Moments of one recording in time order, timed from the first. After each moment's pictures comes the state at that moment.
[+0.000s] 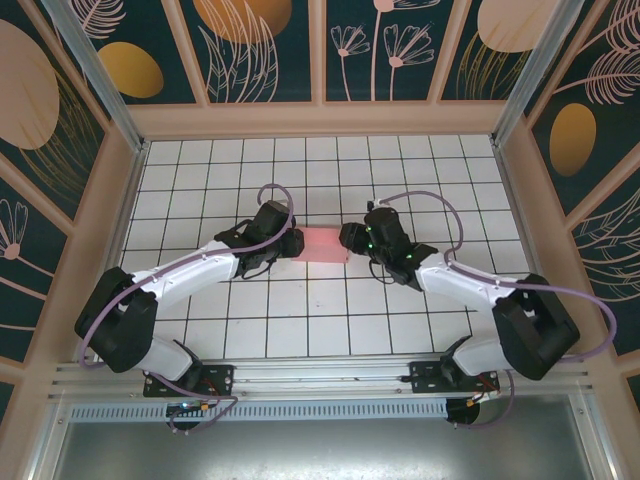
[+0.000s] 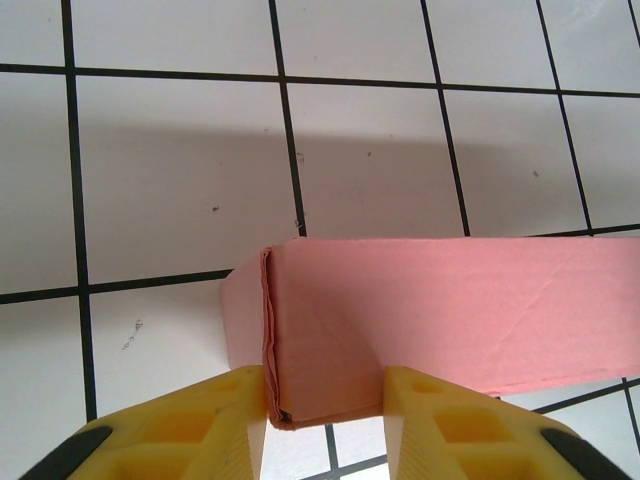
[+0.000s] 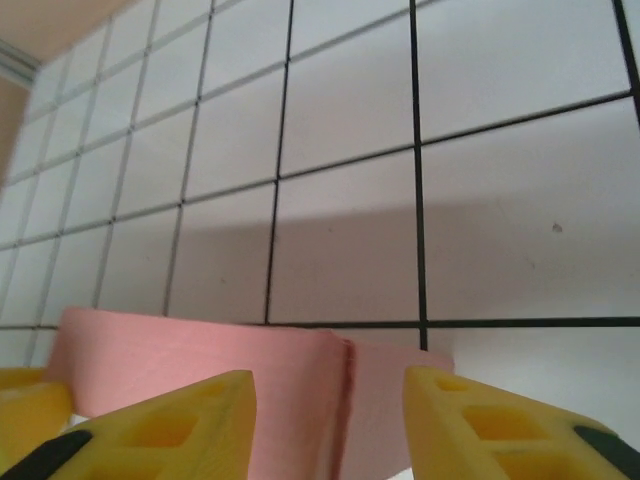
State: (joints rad) left arm -0.69 1.49 0.92 -0.29 -0.08 -0.66; right arm 0.68 1.39 0.72 0.04 0.08 0.76
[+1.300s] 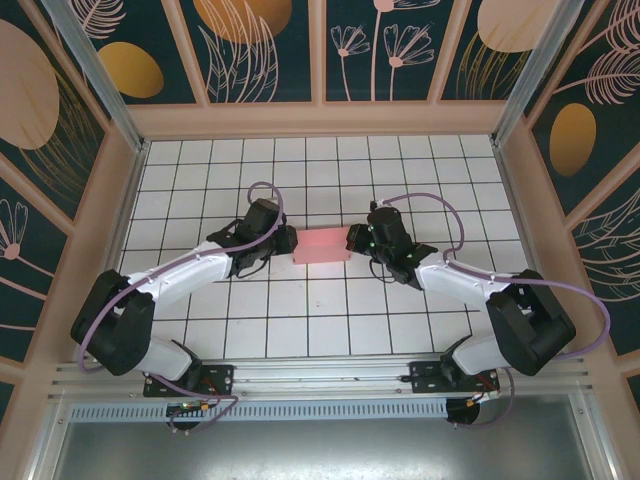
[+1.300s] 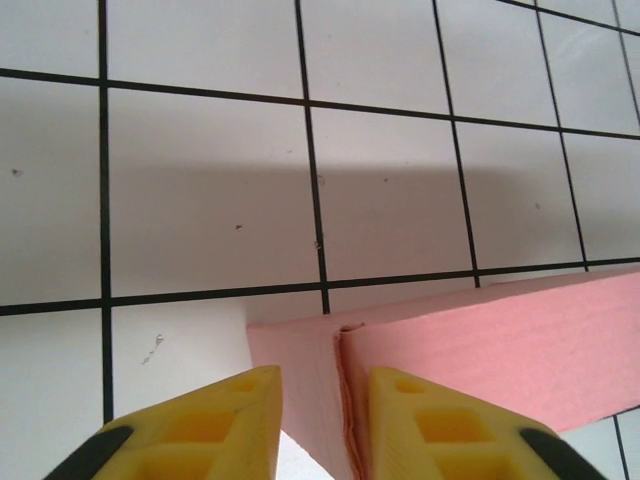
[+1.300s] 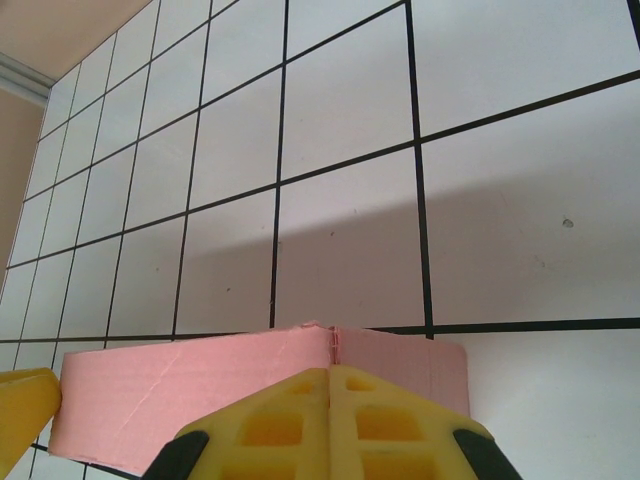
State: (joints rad) left arm -0.63 1.46 0.87 -0.23 -0.04 -0.68; right arm 0.65 1.40 0.69 0.10 0.02 0.79
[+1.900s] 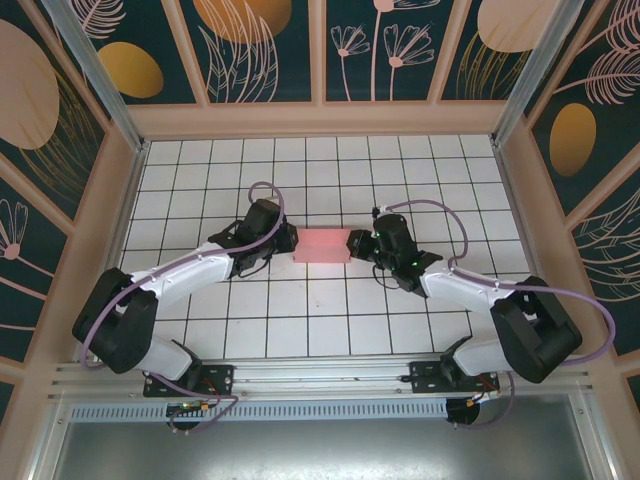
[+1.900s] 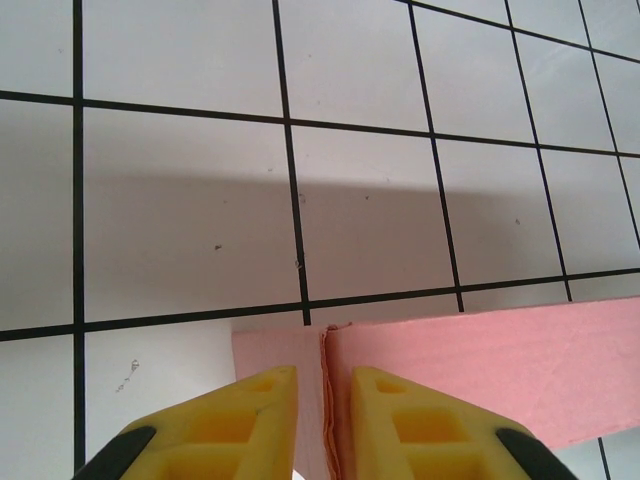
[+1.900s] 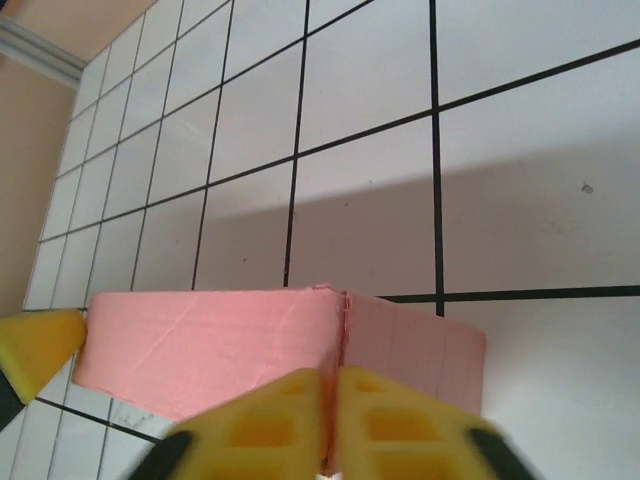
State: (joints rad) left arm -0.63 1.48 0.86 -0.16 -0.03 -0.68; right arm 0.64 1.35 0.61 0.17 -0.04 0.80
